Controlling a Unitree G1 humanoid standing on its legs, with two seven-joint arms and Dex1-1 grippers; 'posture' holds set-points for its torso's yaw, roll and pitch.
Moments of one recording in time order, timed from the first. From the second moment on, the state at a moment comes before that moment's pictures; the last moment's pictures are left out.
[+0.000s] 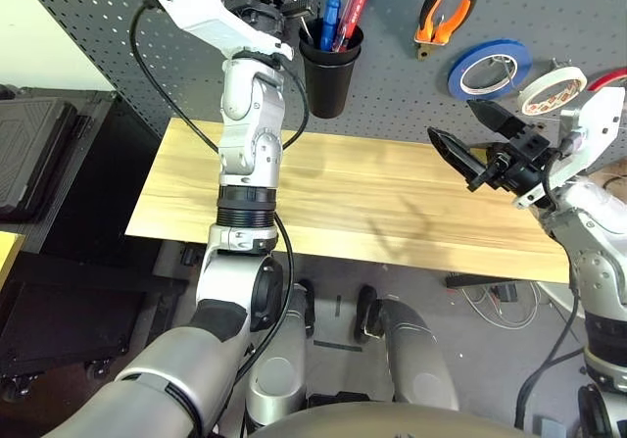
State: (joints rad) left arm -0.95 -0.03 0.16 0.24 -0.35 -0.08 -0.08; right arm -0.22 -0.49 -0.19 -0.35 0.57 0.36 0.57
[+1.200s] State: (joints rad) left arm -0.25 0.33 0.25 -0.49 -0.45 0.60 0.00; right arm -0.23 -0.49 -0.02 -0.20 0.40 0.24 0.77
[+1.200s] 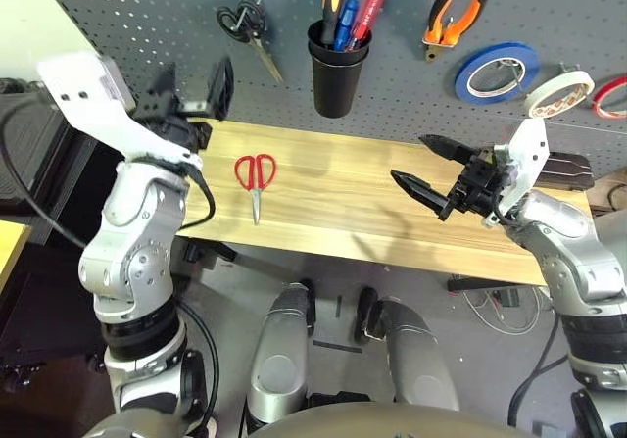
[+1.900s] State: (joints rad) left arm -0.38 0.31 0.19 0.32 -0.18 0.20 -0.10; right arm -0.14 -0.50 0.01 -0.28 0.38 0.34 0.73
